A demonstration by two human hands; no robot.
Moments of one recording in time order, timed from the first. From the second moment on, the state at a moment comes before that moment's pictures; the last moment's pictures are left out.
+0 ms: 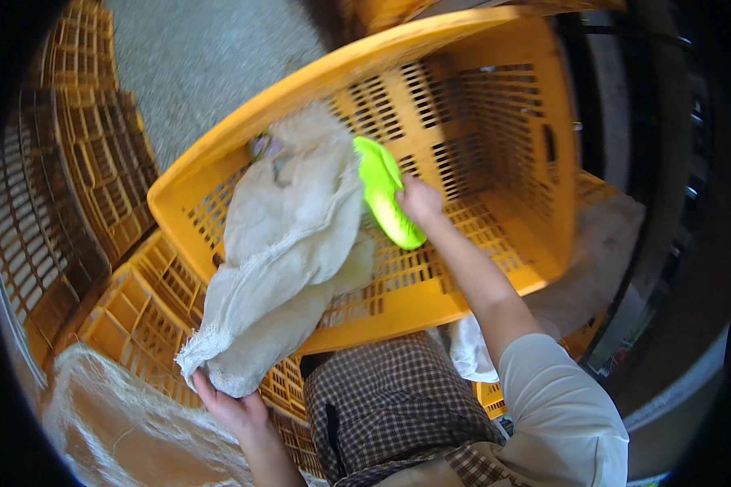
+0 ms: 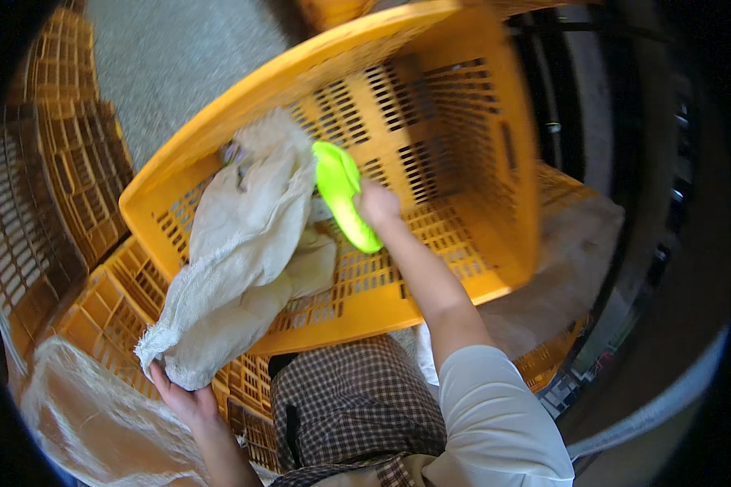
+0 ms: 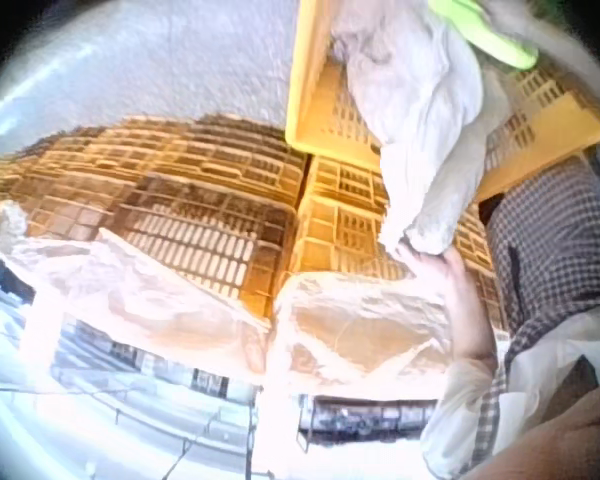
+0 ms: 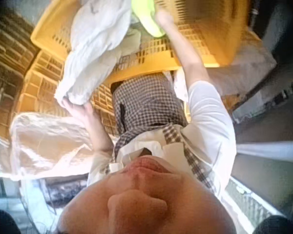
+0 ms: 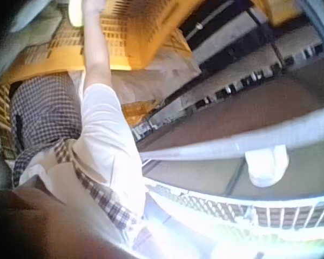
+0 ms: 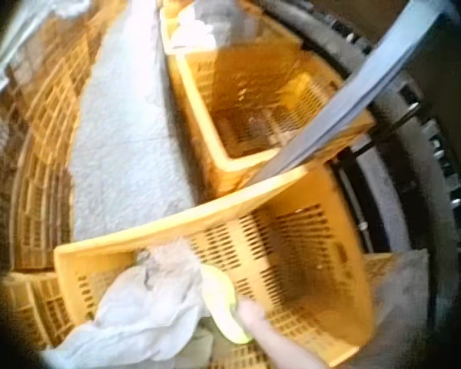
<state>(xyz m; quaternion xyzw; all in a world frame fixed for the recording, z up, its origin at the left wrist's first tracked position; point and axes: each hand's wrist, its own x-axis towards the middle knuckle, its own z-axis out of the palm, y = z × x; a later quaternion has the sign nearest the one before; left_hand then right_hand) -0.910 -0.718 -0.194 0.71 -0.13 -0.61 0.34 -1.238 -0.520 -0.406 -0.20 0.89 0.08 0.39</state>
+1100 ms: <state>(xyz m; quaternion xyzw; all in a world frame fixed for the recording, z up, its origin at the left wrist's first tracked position) -0.924 -0.584 -0.120 0.09 -0.65 -0.73 -0.21 -1.262 -0.510 -0.189 0.23 0.73 -0.53 0.38</state>
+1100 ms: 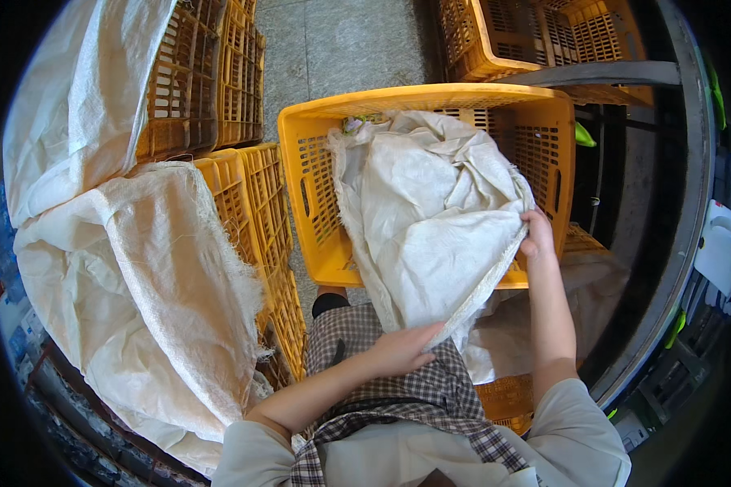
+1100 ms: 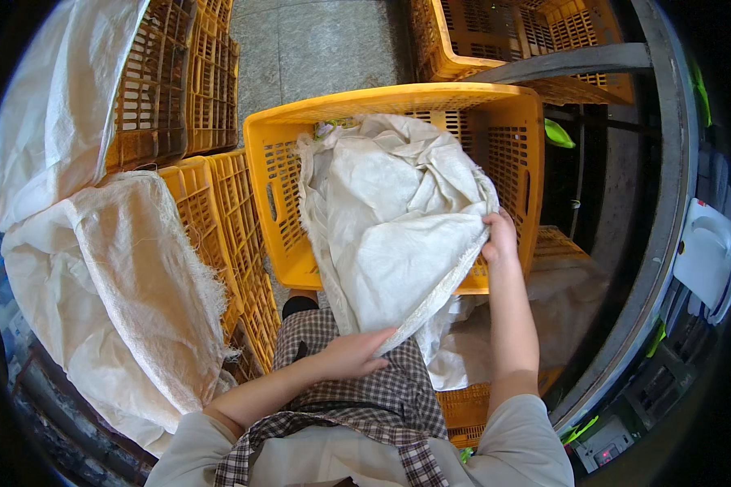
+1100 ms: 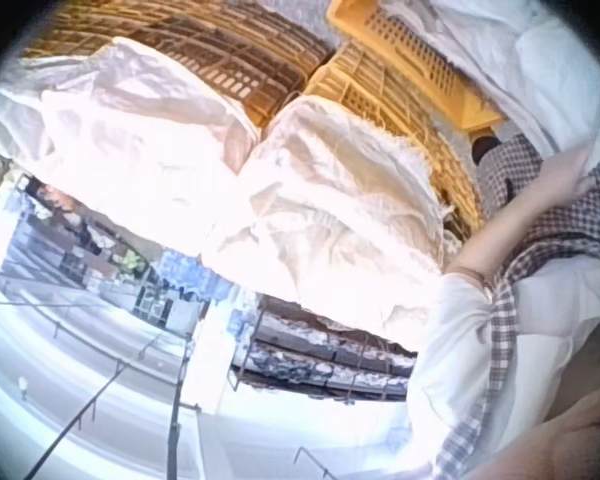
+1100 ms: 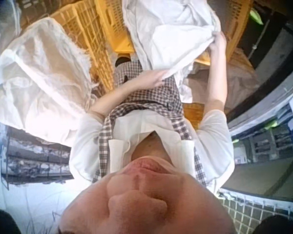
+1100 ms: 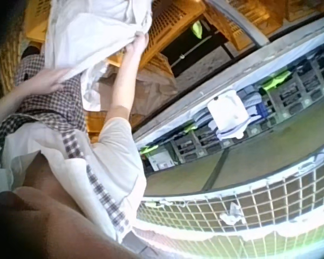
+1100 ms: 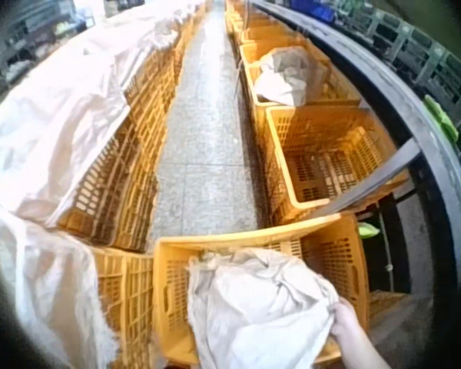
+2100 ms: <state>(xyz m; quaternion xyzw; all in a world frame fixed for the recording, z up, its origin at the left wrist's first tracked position) -1.140 -0.789 -0.260 0.02 -0.97 -0.21 -0.13 -1.207 -0.517 0.059 -0.57 0.71 -0.27 0.32</state>
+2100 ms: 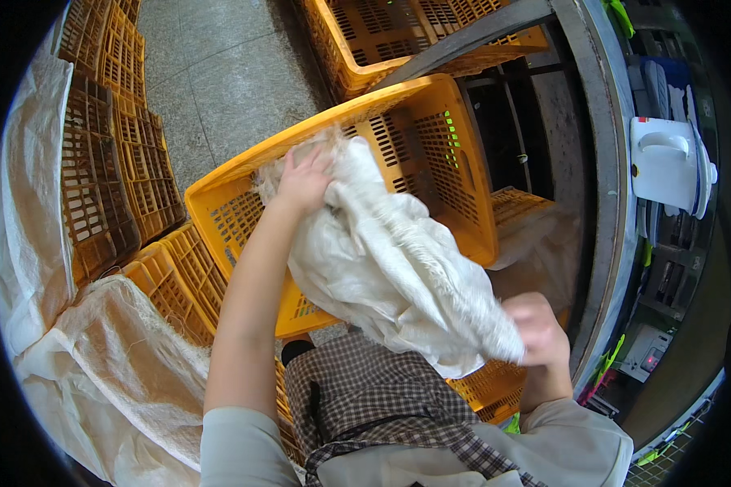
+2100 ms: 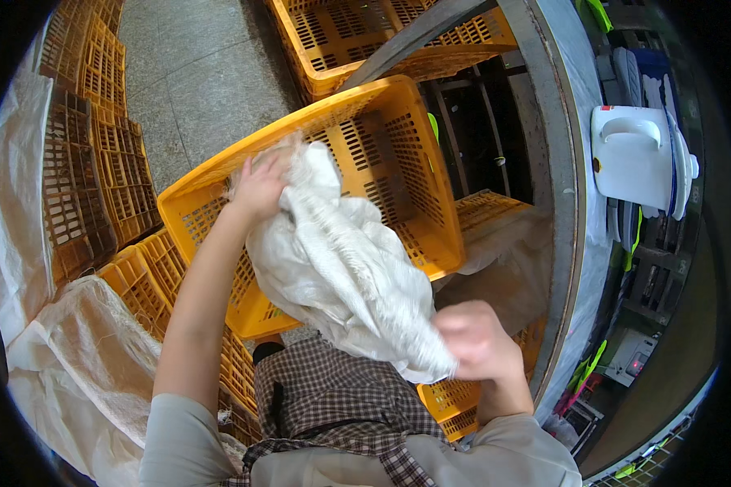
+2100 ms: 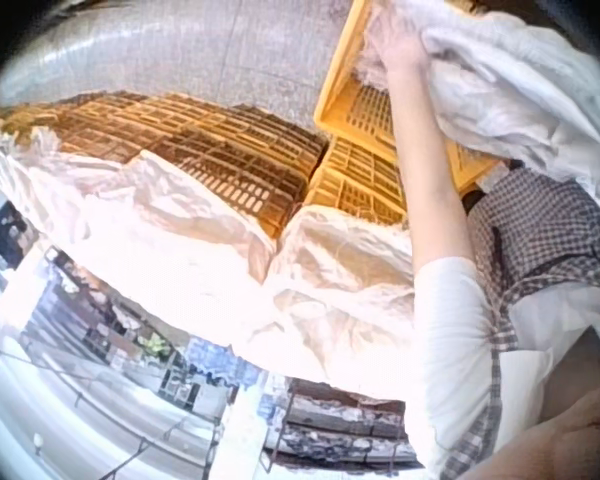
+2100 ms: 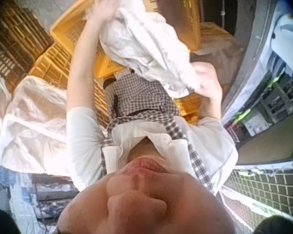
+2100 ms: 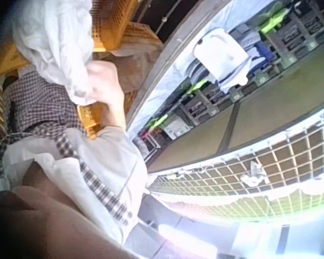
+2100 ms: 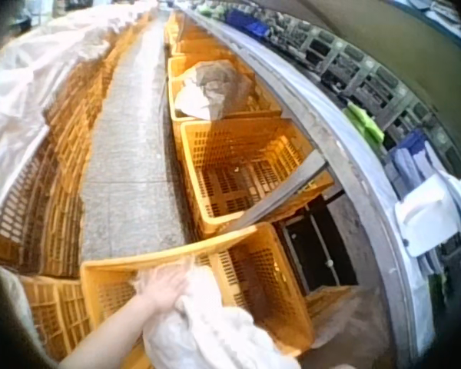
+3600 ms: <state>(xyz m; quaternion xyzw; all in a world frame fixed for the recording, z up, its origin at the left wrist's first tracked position) -0.972 -0.969 -0.429 0.61 -0.57 -0.55 0.07 -1.520 -0.646 -0.210 -0.05 0.94 -0.20 0.26</state>
